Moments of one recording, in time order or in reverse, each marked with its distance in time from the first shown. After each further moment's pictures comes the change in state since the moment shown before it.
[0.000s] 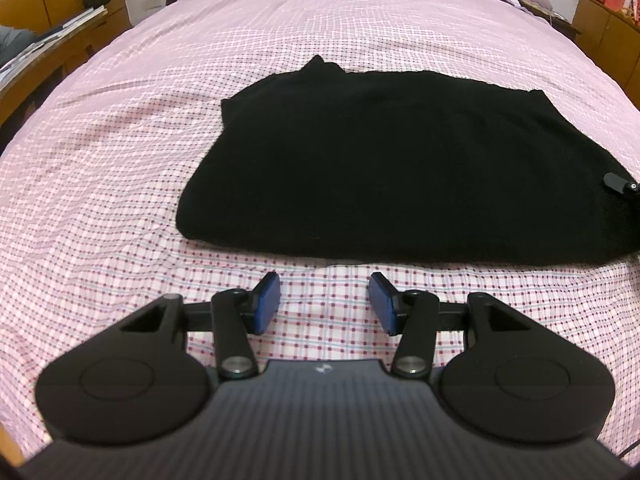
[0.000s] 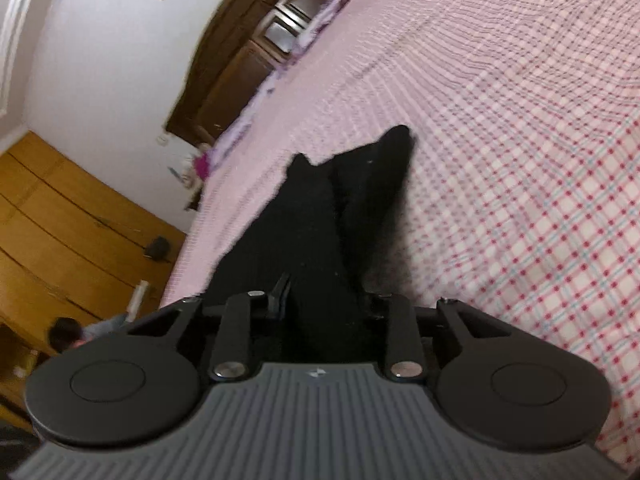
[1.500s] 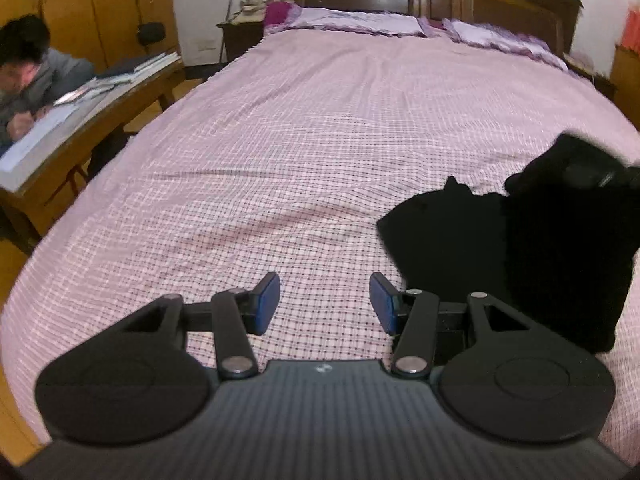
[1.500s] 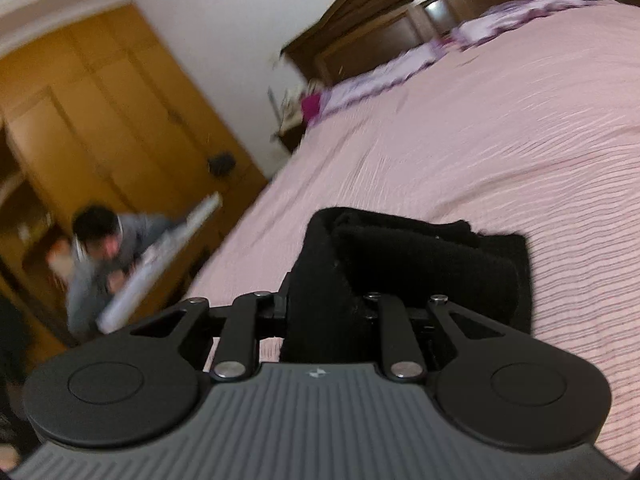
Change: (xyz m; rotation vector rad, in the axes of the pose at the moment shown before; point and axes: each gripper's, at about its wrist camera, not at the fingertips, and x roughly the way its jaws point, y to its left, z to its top) left arm -0.045 0.134 0.077 -0.061 -0.149 0.104; right arm 0.103 0.296 -0.076 -0.460 0.134 0.101
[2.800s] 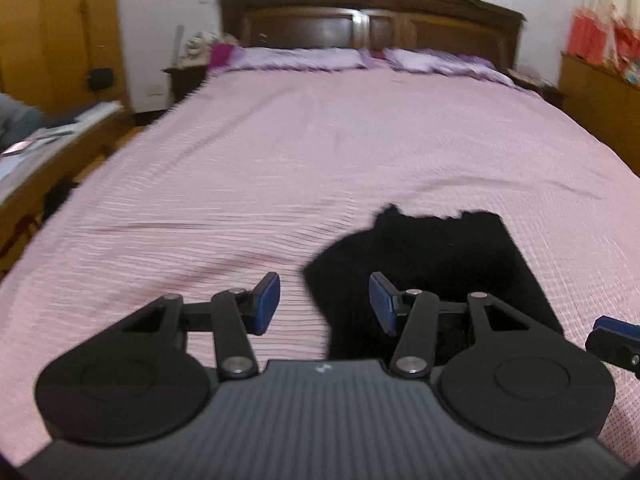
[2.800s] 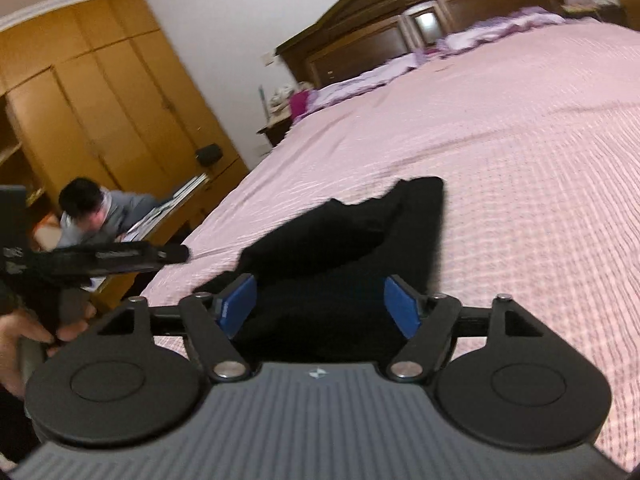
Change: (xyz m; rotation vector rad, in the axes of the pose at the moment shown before) left arm 0.021 -0.054 0.010 0.111 -0.127 -0.157; right arm -0.112 -0.034 -0.086 -0.018 -0.054 -0.059
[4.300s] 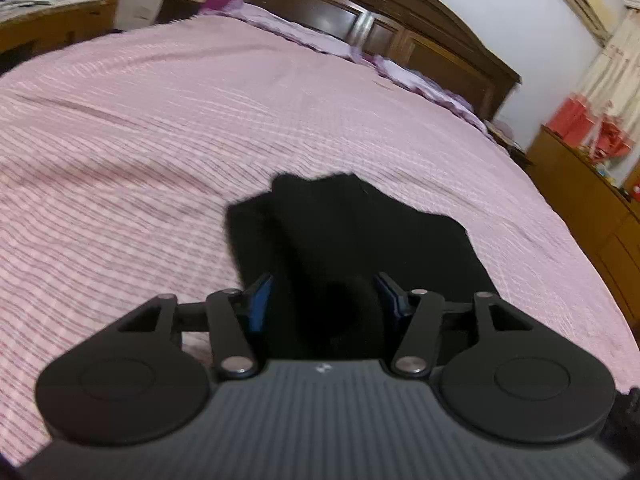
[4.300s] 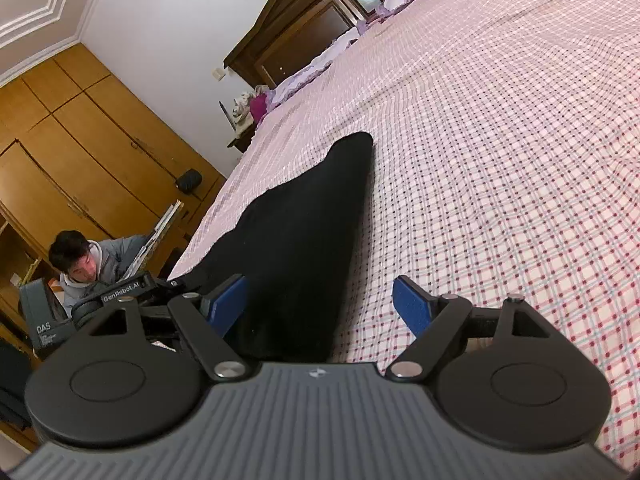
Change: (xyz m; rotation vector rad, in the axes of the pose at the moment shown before) left arm 0.061 0.012 -0.053 -0.332 0.002 -0.230; right arm 0.035 -0.073 -0.025 0.248 0.025 0.001
